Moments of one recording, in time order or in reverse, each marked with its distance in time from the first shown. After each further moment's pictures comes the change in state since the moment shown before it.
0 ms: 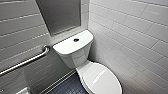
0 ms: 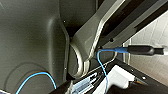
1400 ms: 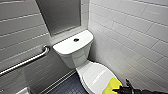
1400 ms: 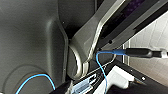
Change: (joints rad) left arm -0.004 0.002 0.001 0.000 -0.004 0.001; right arm 0.376 0.023 0.156 -0.043 -0.402 -0.102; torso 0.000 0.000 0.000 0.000
